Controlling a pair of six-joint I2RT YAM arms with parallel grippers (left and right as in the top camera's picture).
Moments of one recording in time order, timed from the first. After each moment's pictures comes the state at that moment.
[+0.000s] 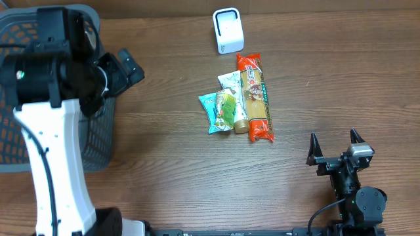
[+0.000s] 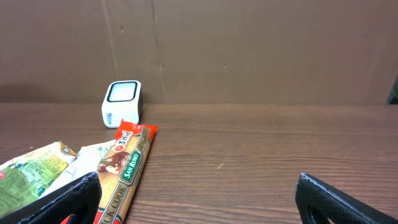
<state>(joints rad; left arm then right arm) 0.05 1.62 2.12 -1.64 0.14 -0.56 0.00 0.01 0.02 -0.03 -0.09 0.03</state>
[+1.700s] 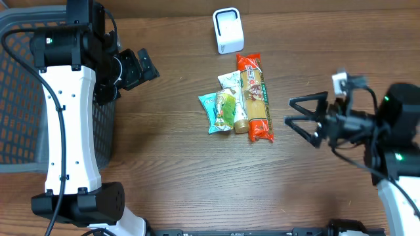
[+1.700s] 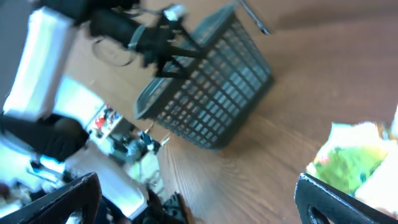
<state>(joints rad) 0.03 1.77 2.11 -1.65 0.21 -0.41 -0.07 1.04 0.89 -0.28 -1.30 0.34</state>
